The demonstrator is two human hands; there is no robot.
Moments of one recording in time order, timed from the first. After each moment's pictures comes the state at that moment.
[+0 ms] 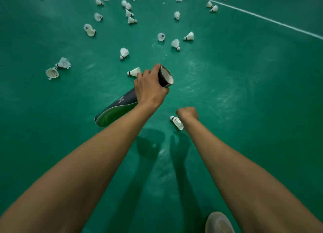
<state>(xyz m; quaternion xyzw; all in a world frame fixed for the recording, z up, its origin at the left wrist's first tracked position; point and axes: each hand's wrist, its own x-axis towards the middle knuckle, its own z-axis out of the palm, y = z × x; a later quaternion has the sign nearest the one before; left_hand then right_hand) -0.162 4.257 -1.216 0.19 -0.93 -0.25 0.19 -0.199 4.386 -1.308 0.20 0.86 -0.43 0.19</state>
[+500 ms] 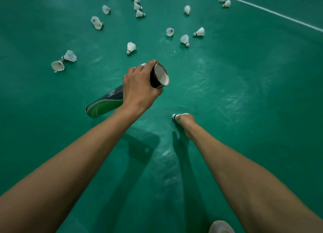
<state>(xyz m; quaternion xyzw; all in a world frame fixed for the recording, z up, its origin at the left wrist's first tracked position) -0.133 4.211 -1.221 0.15 -0.94 -0.21 0.22 -0.206 4.373 -1.372 0.15 0.80 -0.52 0.25</state>
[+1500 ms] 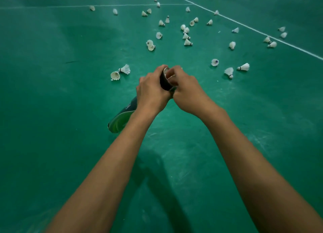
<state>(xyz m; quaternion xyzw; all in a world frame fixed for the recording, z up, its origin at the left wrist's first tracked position) -0.060 4.086 -1.171 0.25 -0.85 -0.35 0.31 -0.124 4.193 -1.140 -0.45 0.81 -0.37 0.03</state>
